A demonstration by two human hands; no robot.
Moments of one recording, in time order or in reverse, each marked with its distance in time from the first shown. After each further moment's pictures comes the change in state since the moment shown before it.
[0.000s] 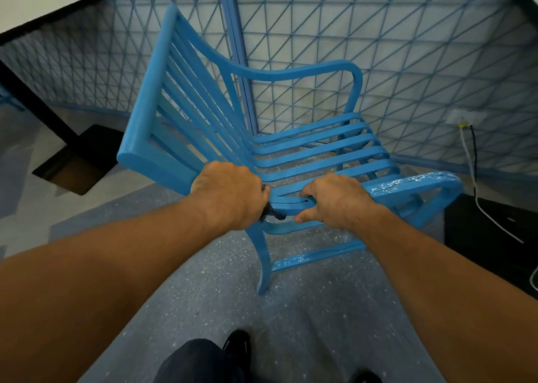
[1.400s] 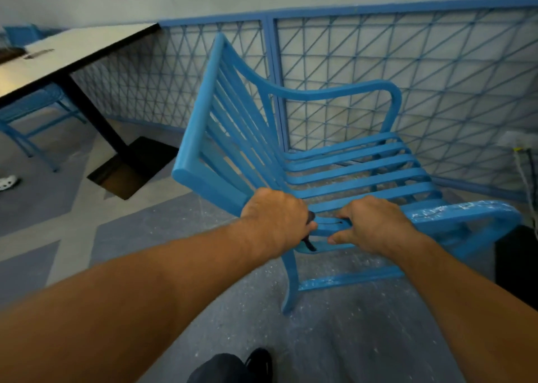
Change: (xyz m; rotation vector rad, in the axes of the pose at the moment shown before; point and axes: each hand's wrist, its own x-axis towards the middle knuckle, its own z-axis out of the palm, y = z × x) left_hand -0.007 0.012 -0.002 0.042 0.090 0.080; right_hand 0.000 -0.002 0.002 0.005 0.002 0.027
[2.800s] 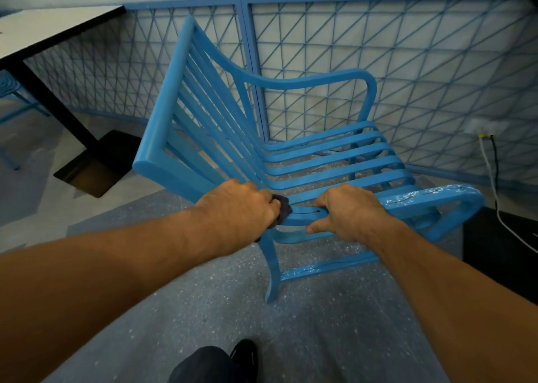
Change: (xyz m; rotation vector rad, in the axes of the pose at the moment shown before) left_hand -0.012 -0.018 0.017 0.044 0.074 0.211; right_hand 0.002 0.000 0.001 0.032 -0.040 0.024
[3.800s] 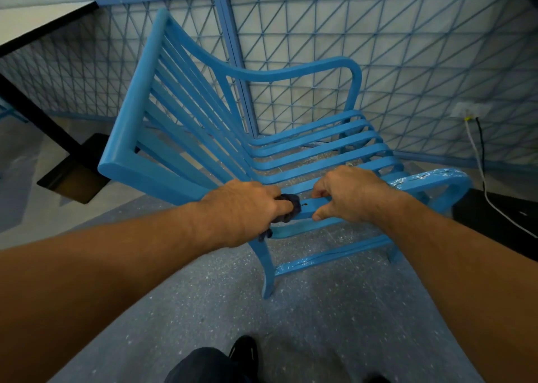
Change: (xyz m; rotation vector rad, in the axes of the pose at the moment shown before) left_hand 0.027 0.007 0.004 -0.239 -0.014 0.088; right_hand -0.001 0.023 -0.016 -0.056 -0.045 -0.038
